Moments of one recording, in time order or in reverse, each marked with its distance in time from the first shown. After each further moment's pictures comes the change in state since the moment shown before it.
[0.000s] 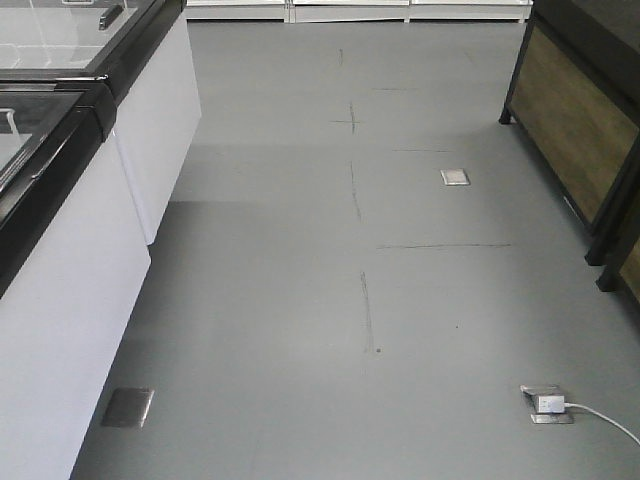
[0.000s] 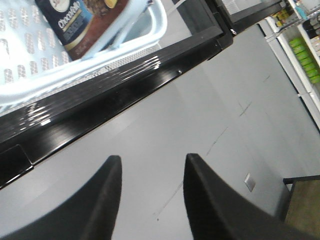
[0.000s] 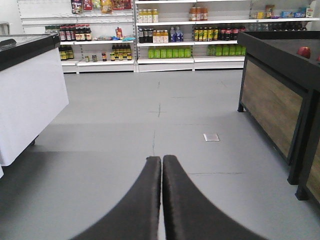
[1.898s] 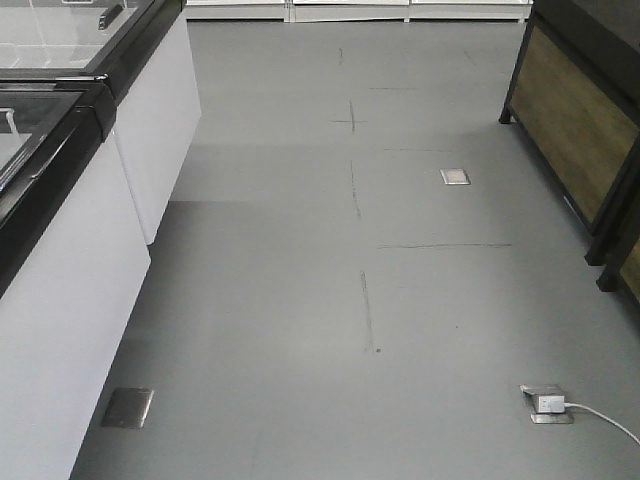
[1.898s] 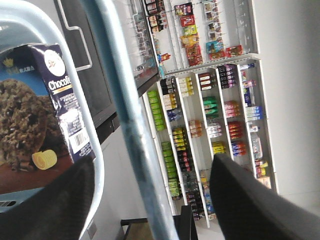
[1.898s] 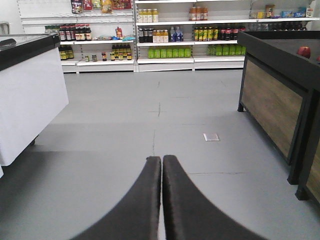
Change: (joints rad) left arm 0.431 0.614 -0.120 -1.312 0.027 0.996; right arm 0.000 0.000 0.000 0.000 0.000 0.000
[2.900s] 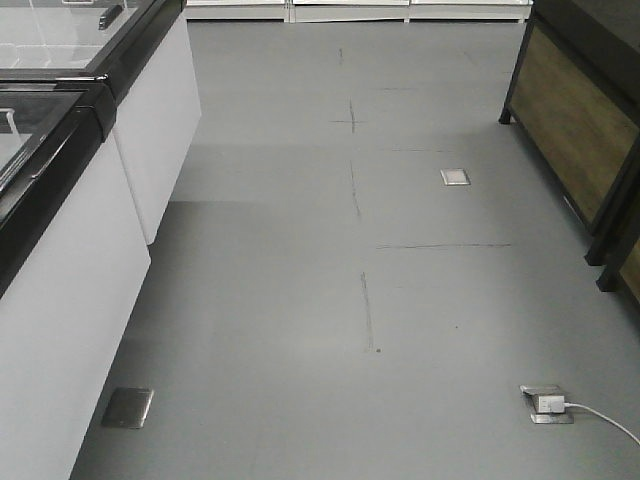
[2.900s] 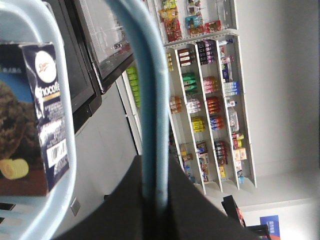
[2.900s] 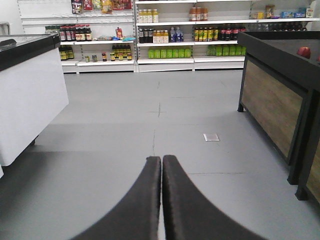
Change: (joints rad) left arm -0.030 0.117 -0.152 -0.007 0.112 -0.013; right arm 0.000 0.000 0.000 0.000 0.000 0.000
